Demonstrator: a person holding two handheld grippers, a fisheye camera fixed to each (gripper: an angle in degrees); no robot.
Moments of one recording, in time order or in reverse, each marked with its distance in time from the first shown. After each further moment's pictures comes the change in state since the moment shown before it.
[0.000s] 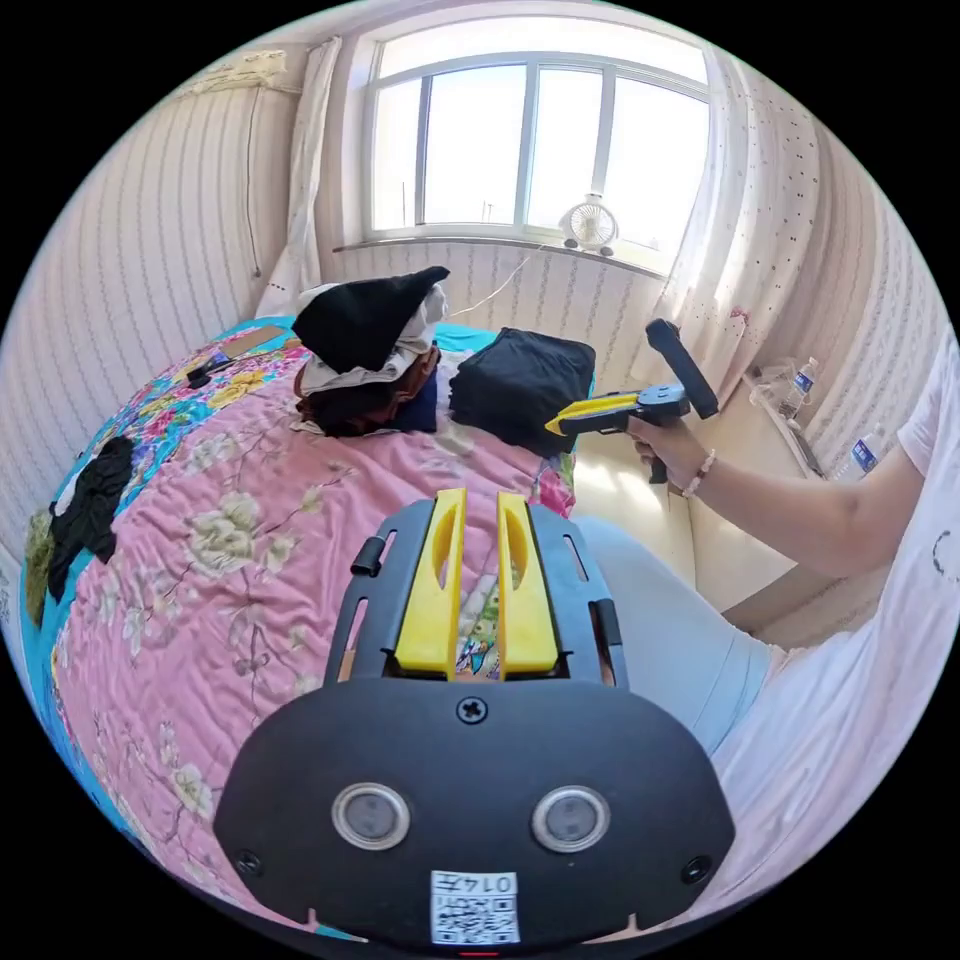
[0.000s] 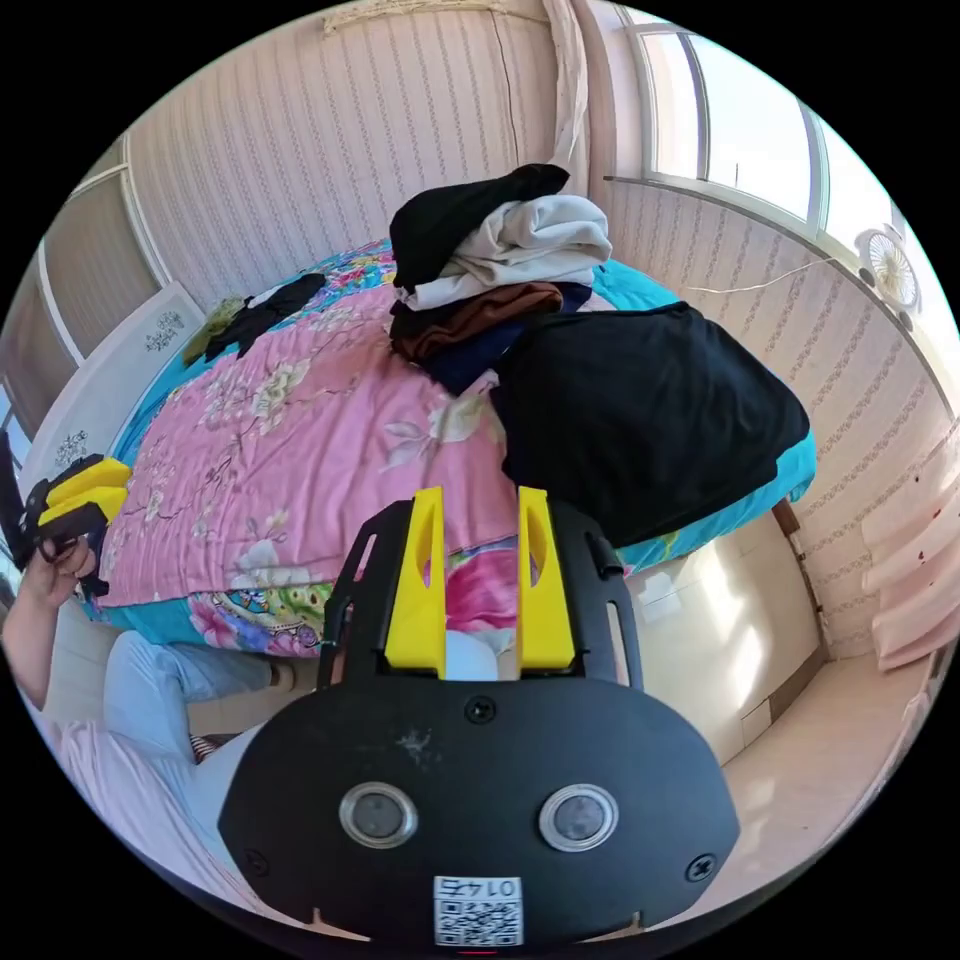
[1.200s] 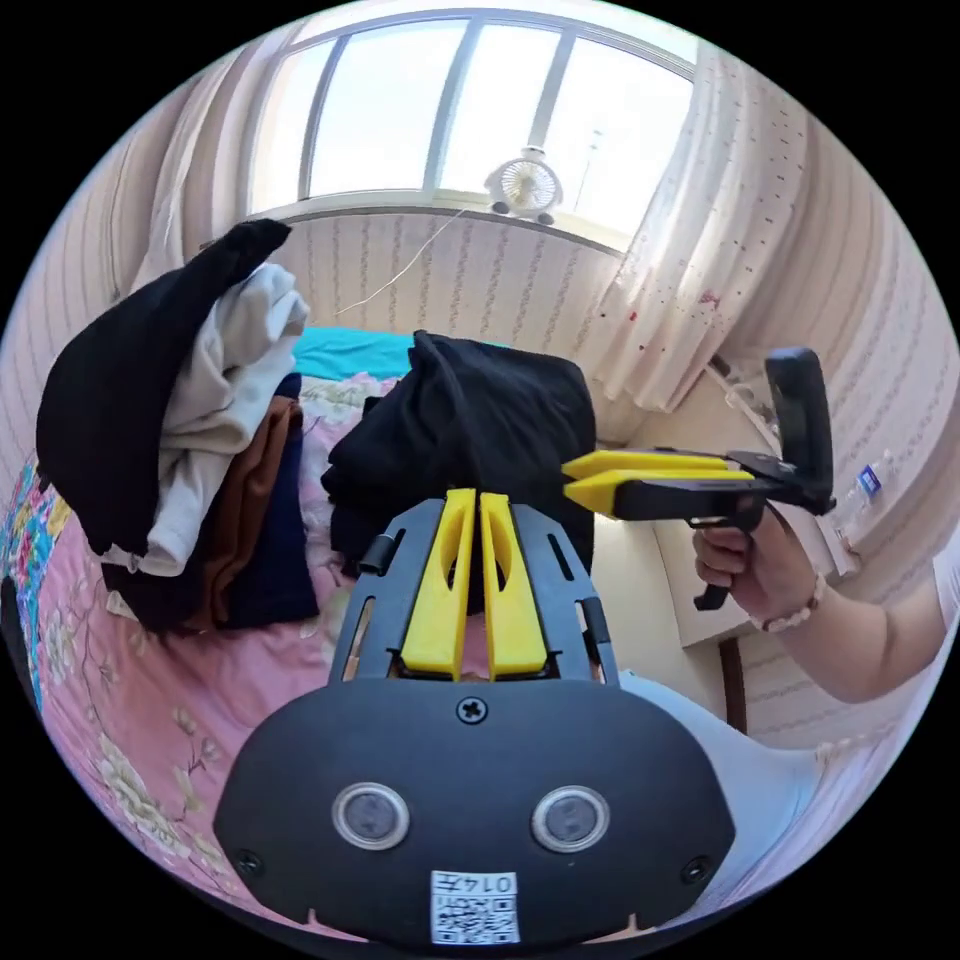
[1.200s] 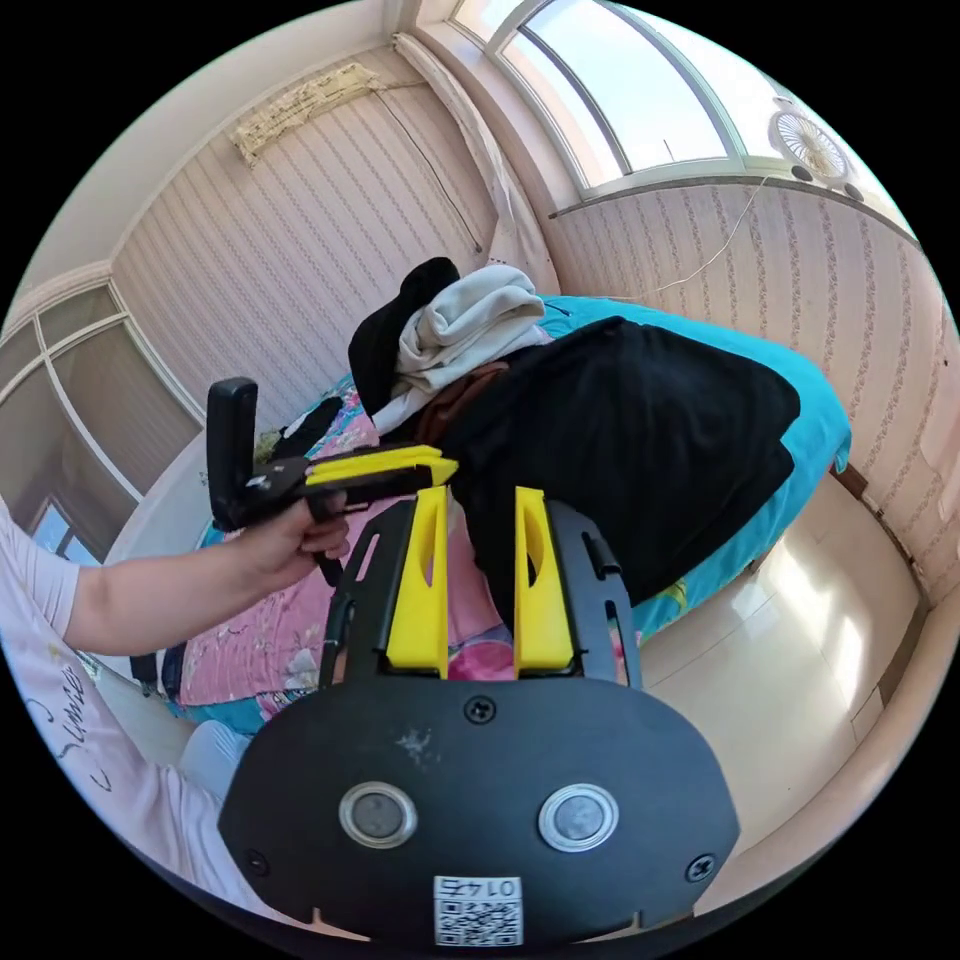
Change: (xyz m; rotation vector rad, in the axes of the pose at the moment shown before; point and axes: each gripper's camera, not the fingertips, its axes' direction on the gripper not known) left arm 0.003 -0.281 0.327 -0.001 0.228 0.234; right arm 0.342 0.030 -0.028 0.232 -0.331 0.294
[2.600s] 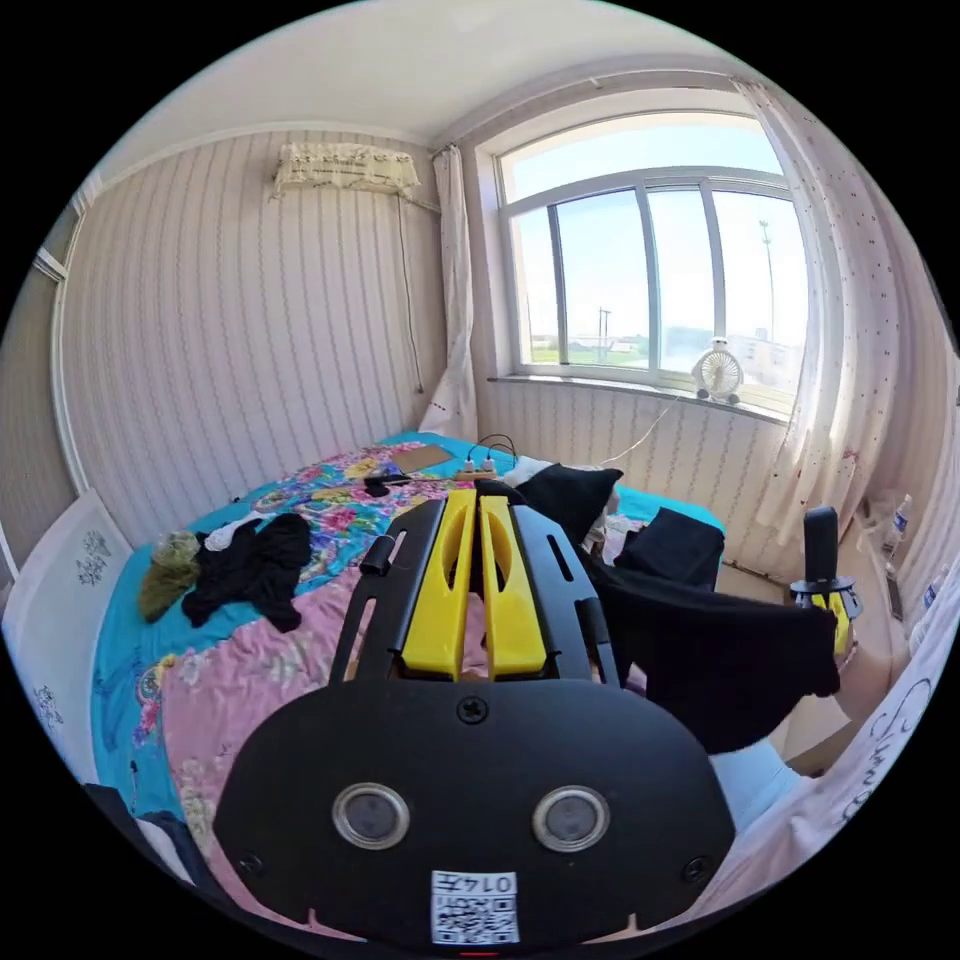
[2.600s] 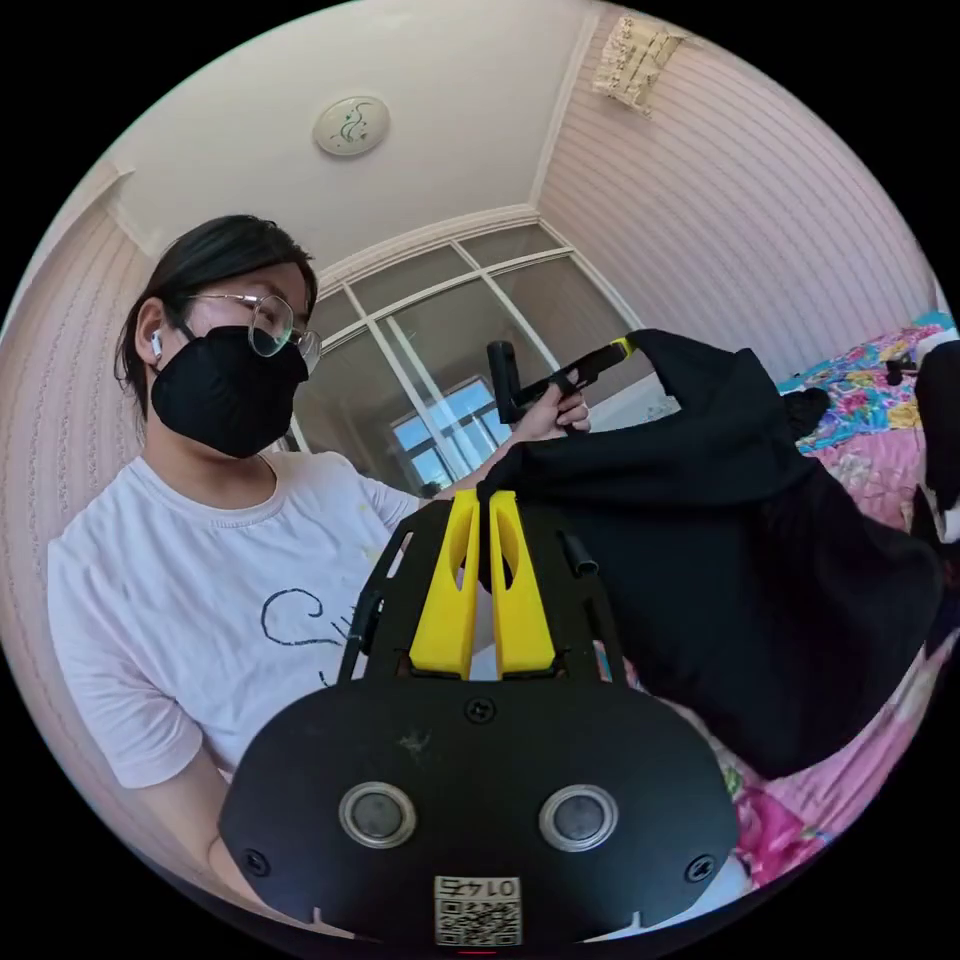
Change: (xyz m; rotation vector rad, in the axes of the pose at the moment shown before) left arm -0.001 0.119 -0.524 0.312 -0.756 -0.315; right arm -0.226 0.011 -0.001 -0.223 -1.338 -0.533
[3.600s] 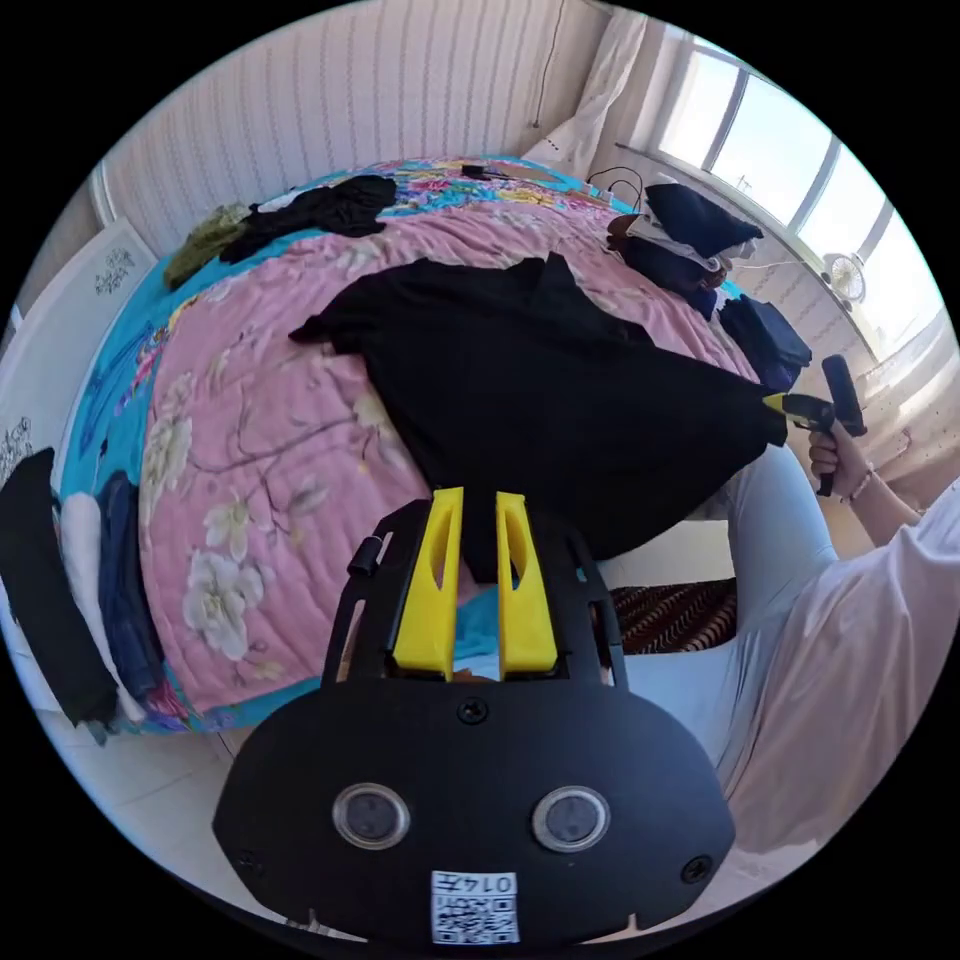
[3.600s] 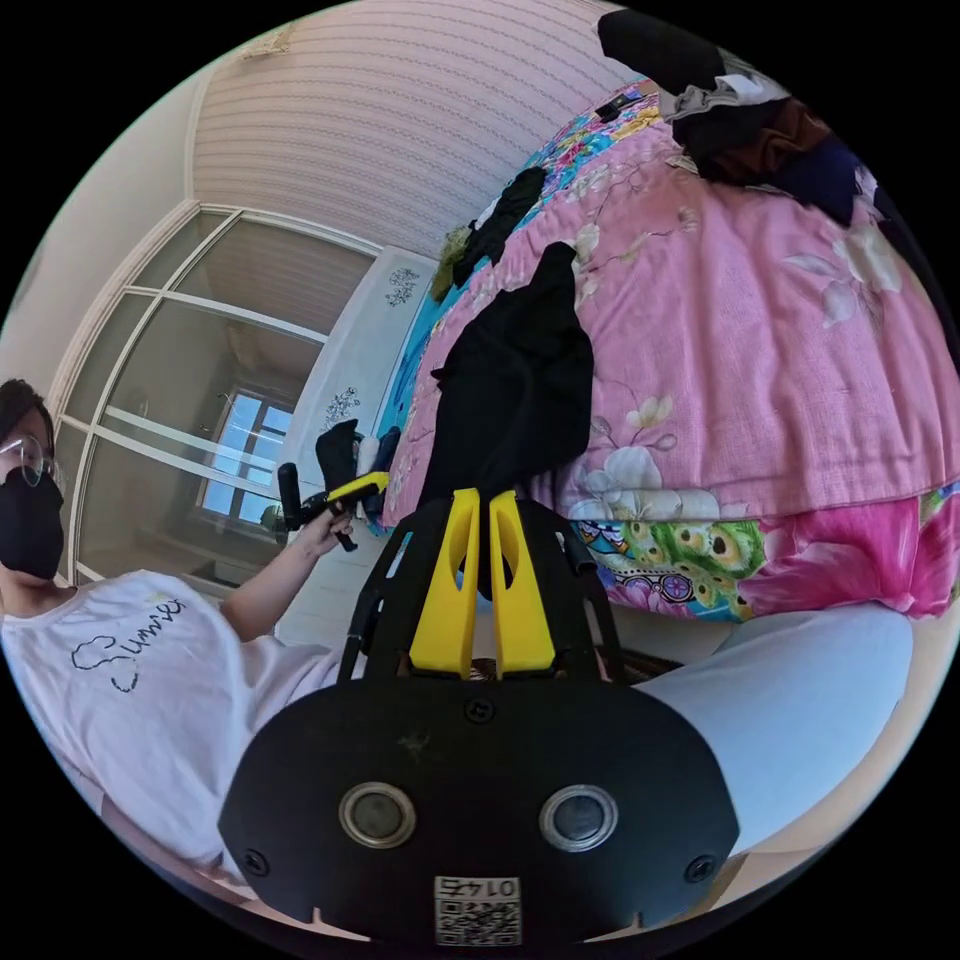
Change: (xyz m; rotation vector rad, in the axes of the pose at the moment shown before) left arm -0.175 0.378 -0.127 -0.766 0.038 -0.370; right arm 0.223 0.051 0.169 -0.145 0.536 0.750
